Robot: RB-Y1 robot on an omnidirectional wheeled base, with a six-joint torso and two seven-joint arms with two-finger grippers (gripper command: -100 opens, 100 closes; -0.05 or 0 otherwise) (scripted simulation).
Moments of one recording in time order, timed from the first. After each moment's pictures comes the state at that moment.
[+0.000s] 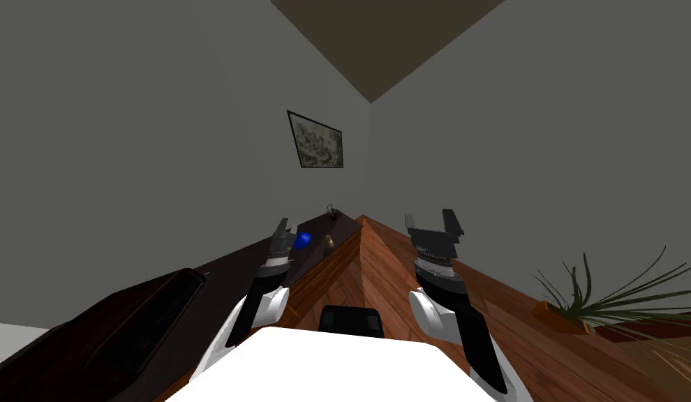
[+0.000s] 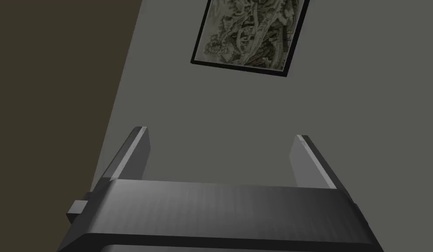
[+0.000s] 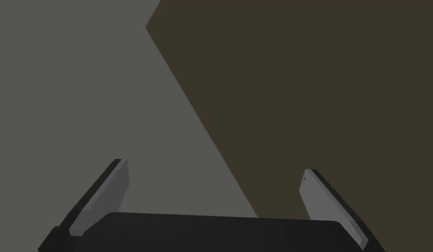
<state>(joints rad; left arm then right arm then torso) 0.49 0.05 0.05 -2.24 -0.07 -0.43 0.02 0.47 -0.03 0.02 -2.35 -0.07 -0.55 -0.07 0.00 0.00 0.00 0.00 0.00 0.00</state>
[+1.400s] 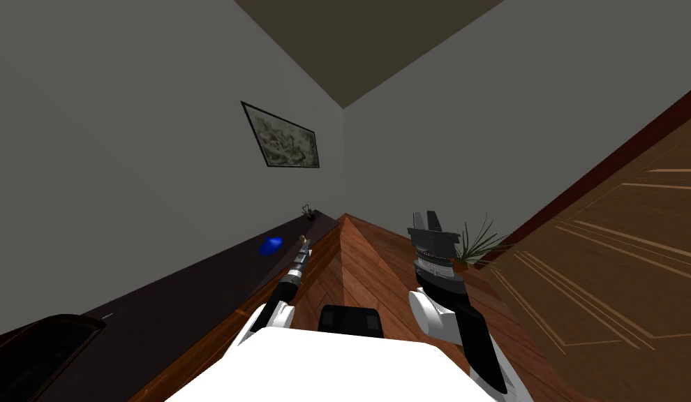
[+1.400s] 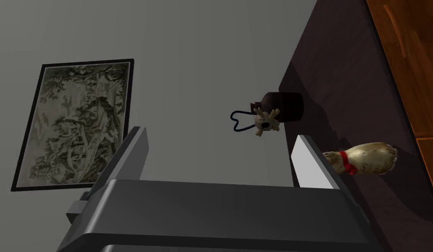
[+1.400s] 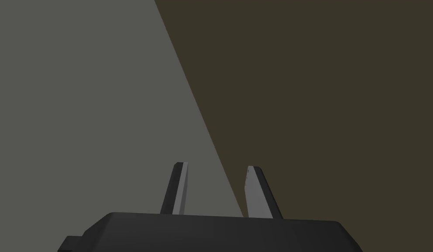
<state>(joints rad) 0.53 0.16 -0.09 -1.97 0.03 -0.10 -0.02 0.47 -0.03 0.02 -2.35 -0.07 -0.55 -0.07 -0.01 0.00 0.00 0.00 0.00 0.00</state>
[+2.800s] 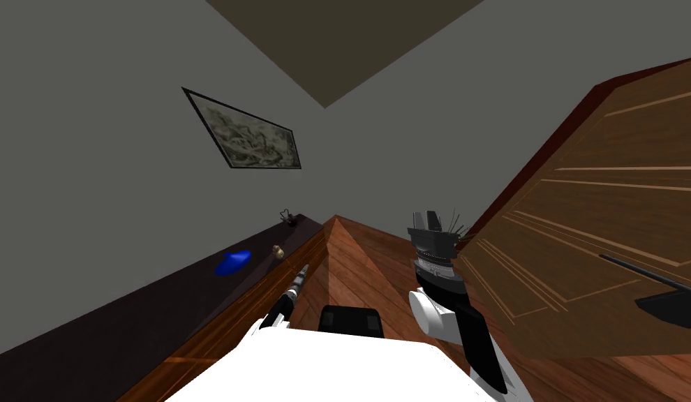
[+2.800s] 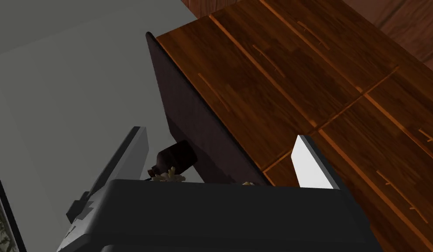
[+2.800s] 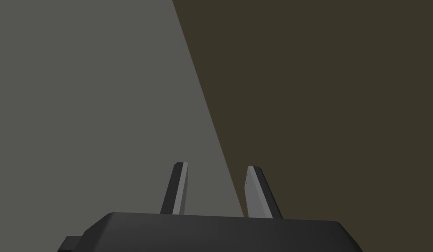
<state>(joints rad) 0.50 0.20 -0.06 -1.66 -0.02 0.19 -0.12 0.47 -0.03 0.02 -2.35 -0.07 -0.55 -0.07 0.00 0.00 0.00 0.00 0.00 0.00</state>
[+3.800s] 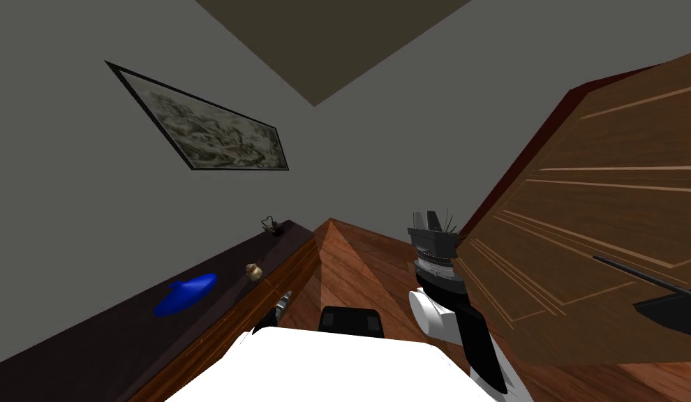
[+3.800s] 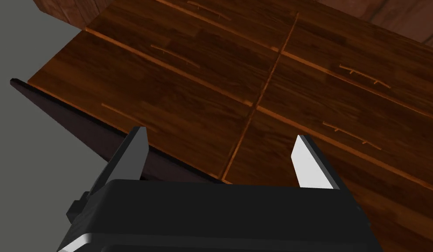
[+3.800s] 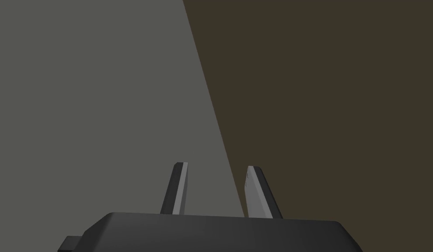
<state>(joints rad) 0.45 0.24 0.05 -1.40 -0.11 0.42 -0.22 0.47 -0.03 0.02 -2.35 -0.07 -0.55 -0.07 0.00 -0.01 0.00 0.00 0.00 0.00</state>
